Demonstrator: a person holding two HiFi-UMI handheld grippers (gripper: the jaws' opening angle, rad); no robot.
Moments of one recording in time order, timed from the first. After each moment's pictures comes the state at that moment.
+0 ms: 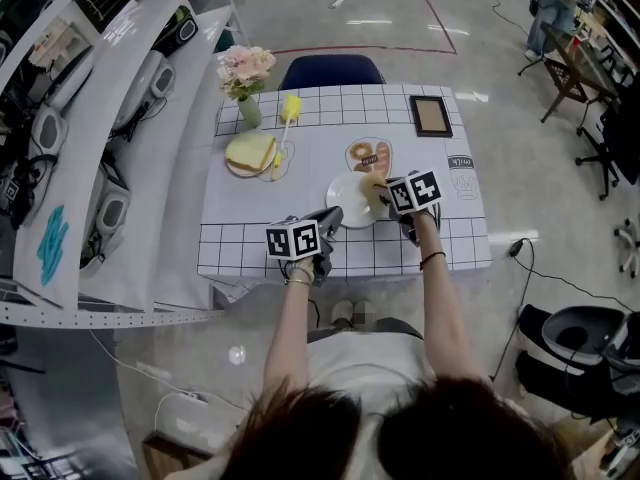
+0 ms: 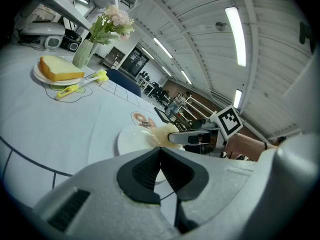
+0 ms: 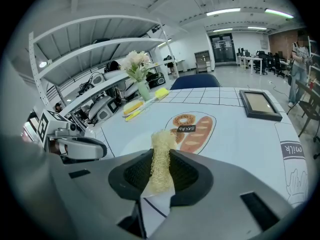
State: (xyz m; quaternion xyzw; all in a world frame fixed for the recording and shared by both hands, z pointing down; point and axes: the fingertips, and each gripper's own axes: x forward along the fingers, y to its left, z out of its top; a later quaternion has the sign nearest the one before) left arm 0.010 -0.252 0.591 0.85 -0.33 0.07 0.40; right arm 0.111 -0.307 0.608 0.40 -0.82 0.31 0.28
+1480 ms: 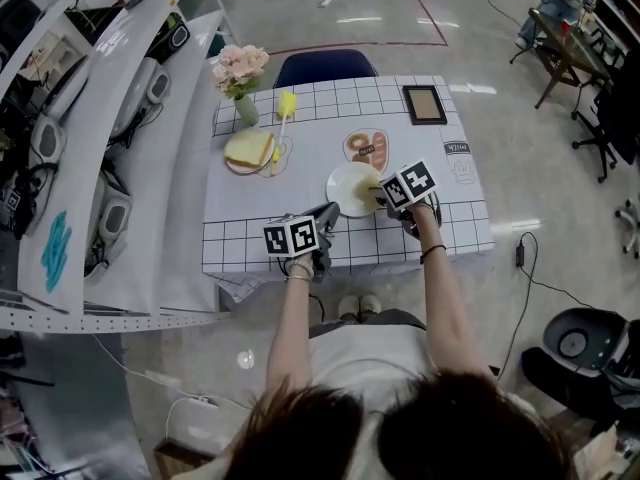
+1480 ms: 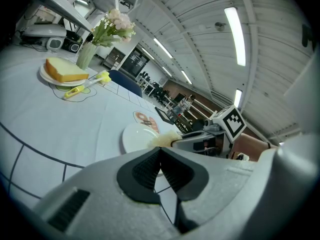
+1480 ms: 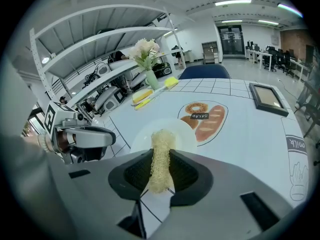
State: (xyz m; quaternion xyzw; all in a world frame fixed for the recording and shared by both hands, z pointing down) left arm -0.001 -0.240 0.589 0.85 -0.33 0.07 0.40; right arm 0.092 -0.272 0.613 0.35 -0.82 0.32 0.32
